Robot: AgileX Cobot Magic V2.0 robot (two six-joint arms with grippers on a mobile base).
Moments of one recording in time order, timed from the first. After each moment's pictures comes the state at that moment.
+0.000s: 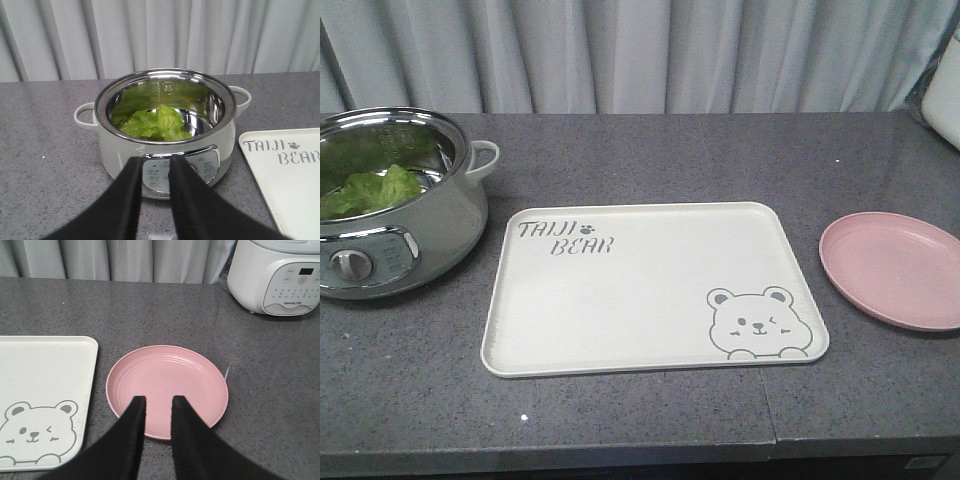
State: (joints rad) left arm 0.02 0.49 -0.73 0.10 0.58 -0.09; right arm 0.00 0.56 -0.67 -0.11 0.56 0.05
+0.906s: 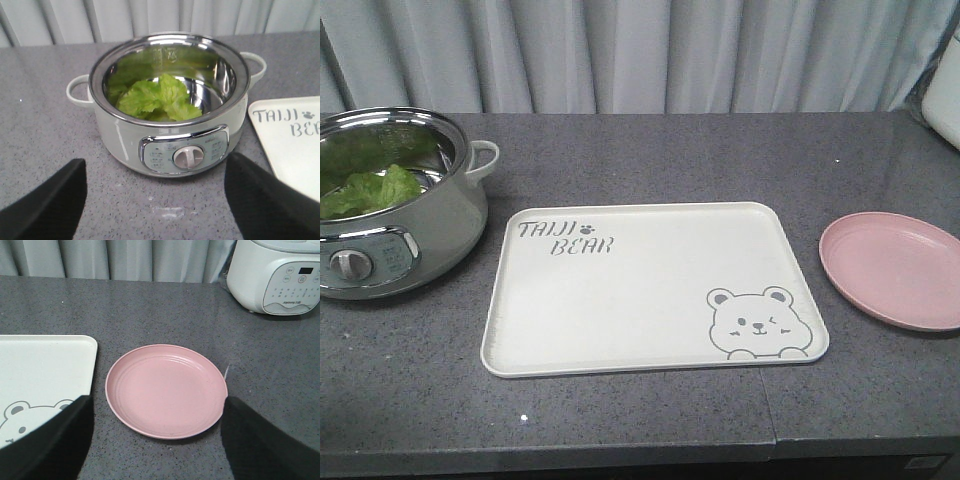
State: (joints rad) left arm 0.02 0.73 -0.86 0.11 0.69 -0.07; right arm 0.00 0.56 -0.67 -0.11 0.56 0.05
